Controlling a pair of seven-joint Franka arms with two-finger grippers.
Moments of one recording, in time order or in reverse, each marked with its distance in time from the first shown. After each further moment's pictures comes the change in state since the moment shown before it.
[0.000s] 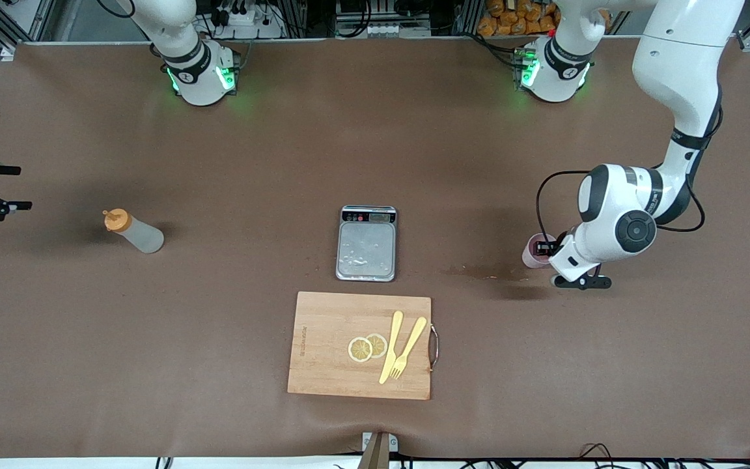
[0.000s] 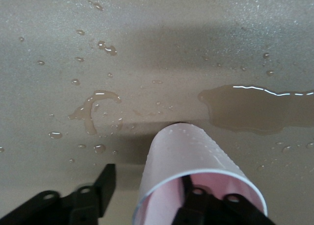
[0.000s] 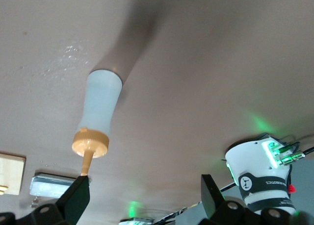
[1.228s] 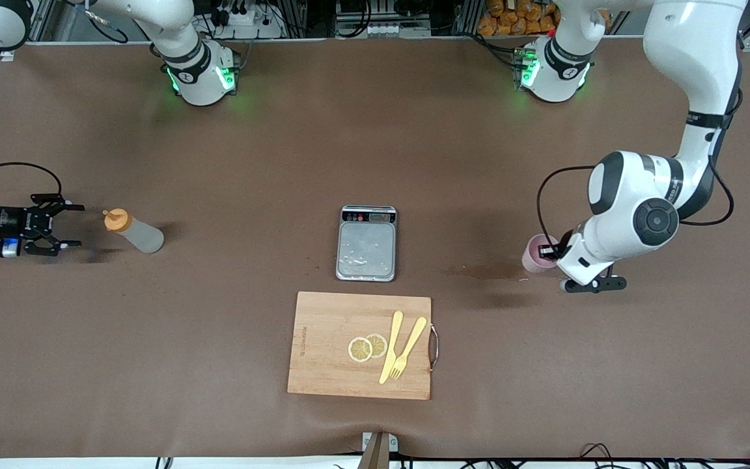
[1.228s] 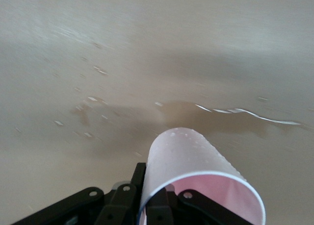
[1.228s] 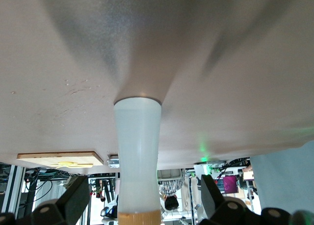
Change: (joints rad) left arm 0.002 -0.102 -0.070 0.113 -0.041 -0.161 -0.157; right arm -0.089 0.348 0.005 0.015 0.348 0.069 0.105
